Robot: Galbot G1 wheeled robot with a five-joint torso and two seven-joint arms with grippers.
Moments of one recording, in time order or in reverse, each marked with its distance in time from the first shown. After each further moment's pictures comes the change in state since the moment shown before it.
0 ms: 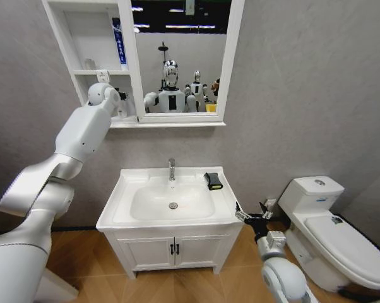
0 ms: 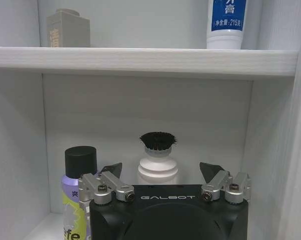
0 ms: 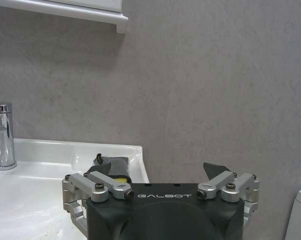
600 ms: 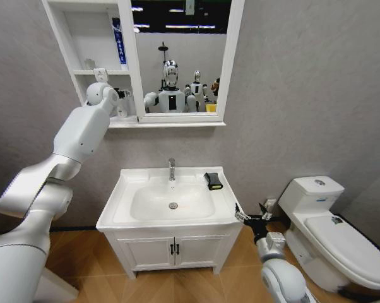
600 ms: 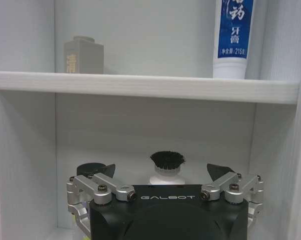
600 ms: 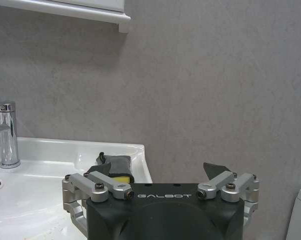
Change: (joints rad) left arm -0.001 0.023 -0.006 -0.030 0.011 -0.033 0.003; right arm -0.012 0.014 -0.008 0.008 -0.015 0.004 -0.002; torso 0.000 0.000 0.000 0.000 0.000
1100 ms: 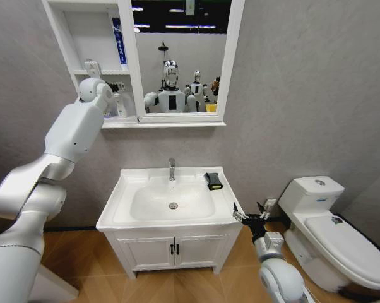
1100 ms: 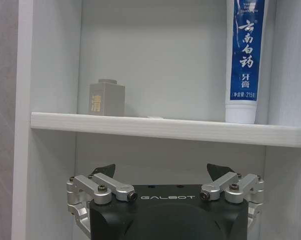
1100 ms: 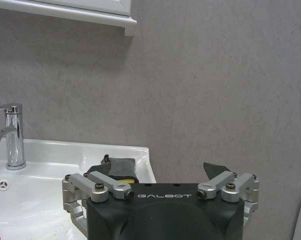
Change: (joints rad) left arm -0.006 0.038 0.001 -0.038 0.022 -0.065 0.006; right arm 0.005 -0.001 -0.015 0.005 -0.012 0.000 -0.003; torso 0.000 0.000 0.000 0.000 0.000
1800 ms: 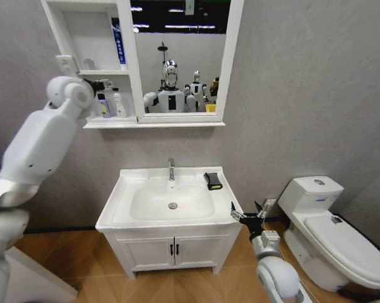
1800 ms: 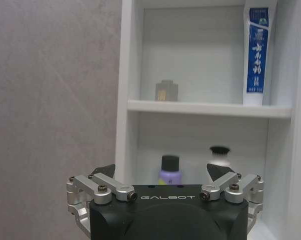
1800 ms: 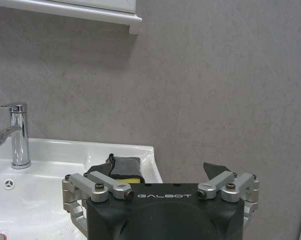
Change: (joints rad) left arm 0.341 0.422 -0.193 -0.683 -0.328 0.131 -0.247; right arm 0.020 0.022 -0.027 -0.018 -0.023 -0.002 -0.003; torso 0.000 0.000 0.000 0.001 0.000
